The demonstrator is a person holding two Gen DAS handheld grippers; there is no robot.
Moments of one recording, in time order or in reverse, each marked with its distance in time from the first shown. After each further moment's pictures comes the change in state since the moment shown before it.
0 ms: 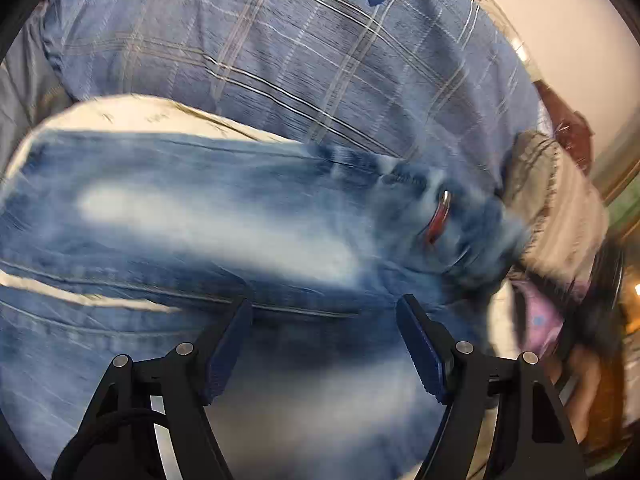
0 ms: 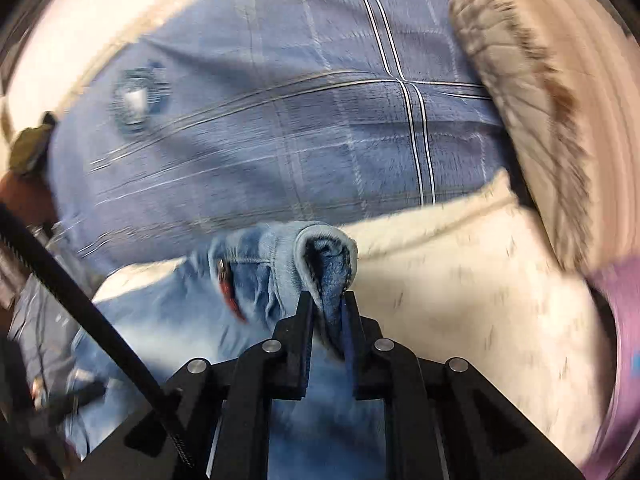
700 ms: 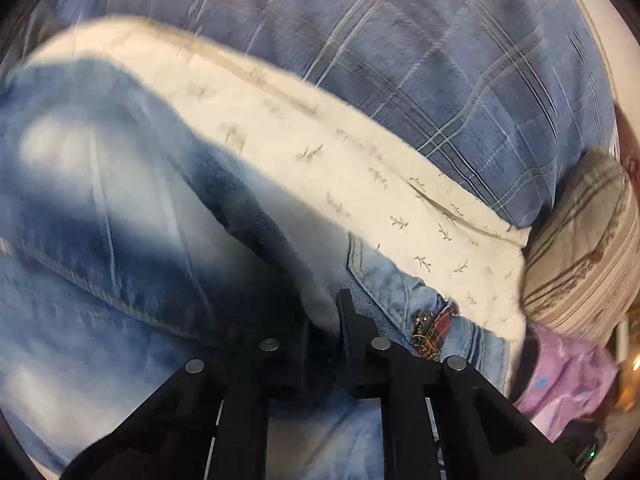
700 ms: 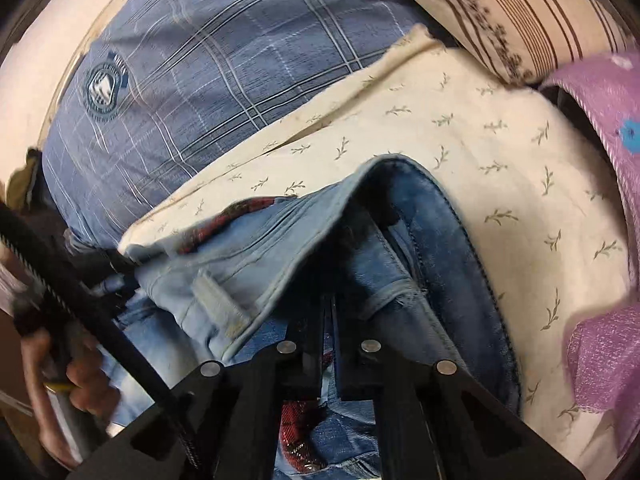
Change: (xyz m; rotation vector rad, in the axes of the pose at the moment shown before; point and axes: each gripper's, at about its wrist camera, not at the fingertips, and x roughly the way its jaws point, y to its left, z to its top) left arm 0.114 -0.039 0.022 -0.274 0.131 0.156; right arm -0.005 -0.064 -0.072 0.282 0.218 0.080
